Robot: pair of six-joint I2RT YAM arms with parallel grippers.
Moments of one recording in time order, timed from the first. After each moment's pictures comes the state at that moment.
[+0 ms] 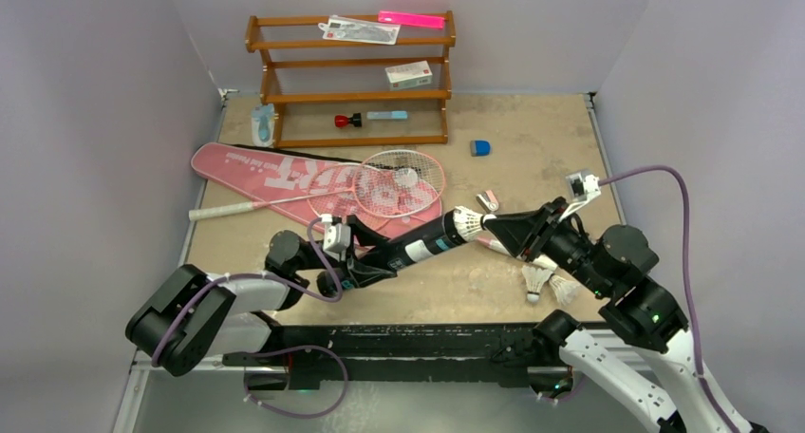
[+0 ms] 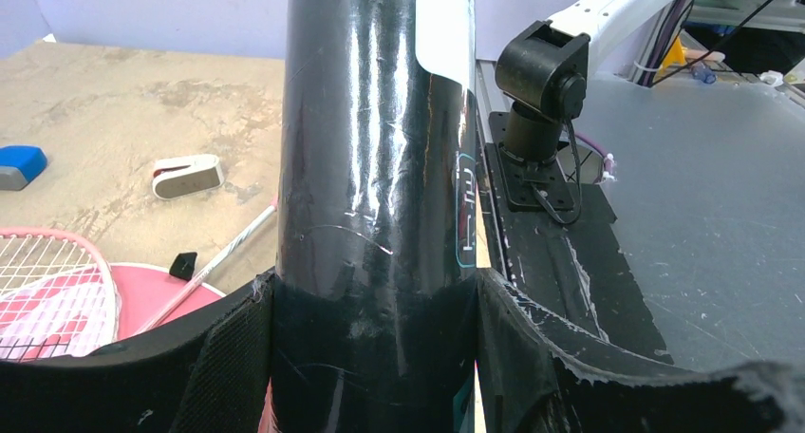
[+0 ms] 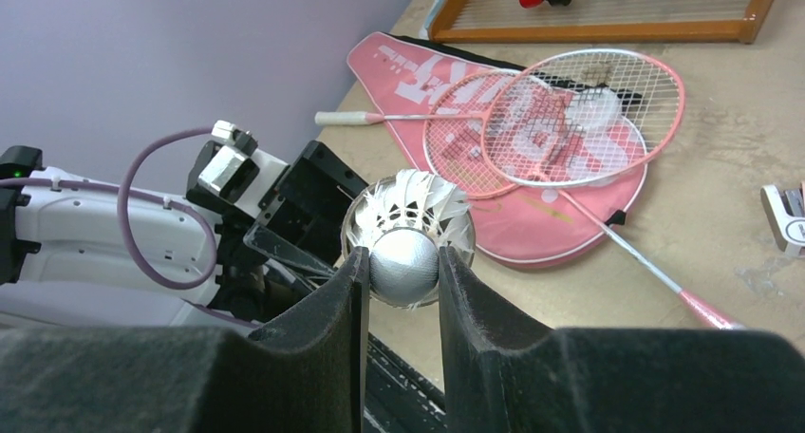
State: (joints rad) left arm -0.55 1.25 0.17 1.33 0.96 -0.24; right arm 0.64 0.47 0.92 -0.56 -0.10 0.58
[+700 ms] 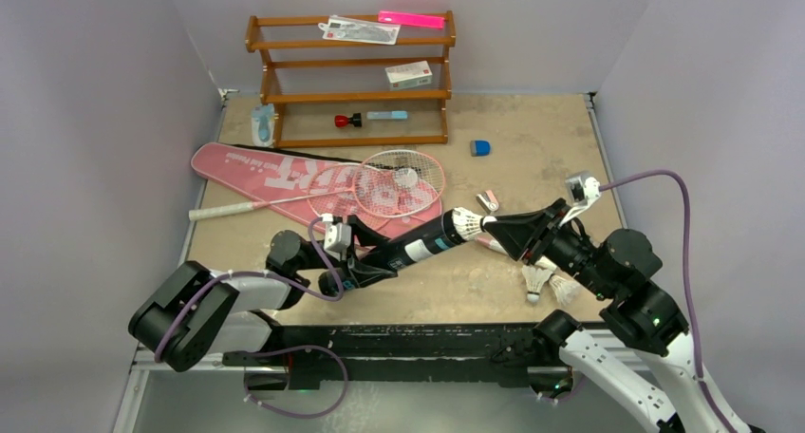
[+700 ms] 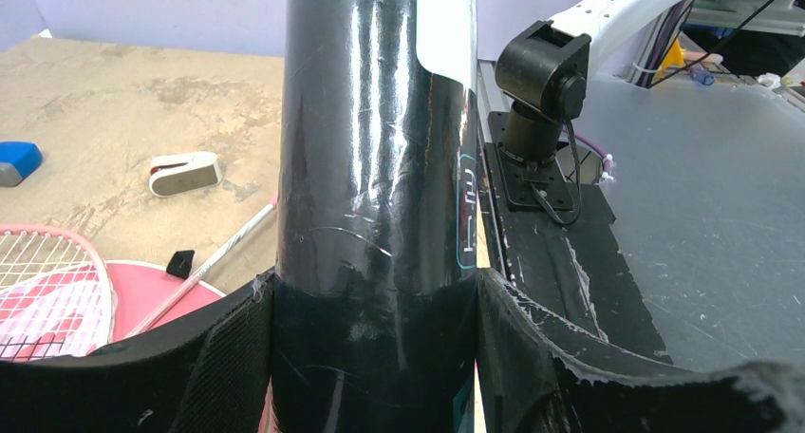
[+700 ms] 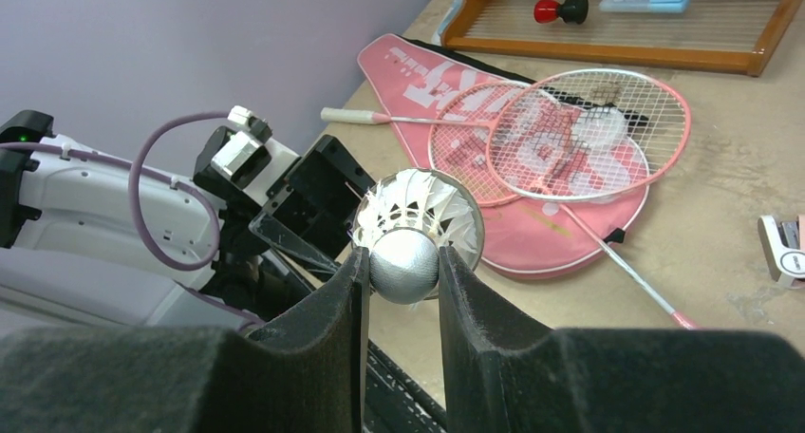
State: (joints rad) left arm -0.55 1.28 0.17 1.36 0.95 -0.25; right arm 0.64 0.45 0.90 -0.52 -0.15 0.51
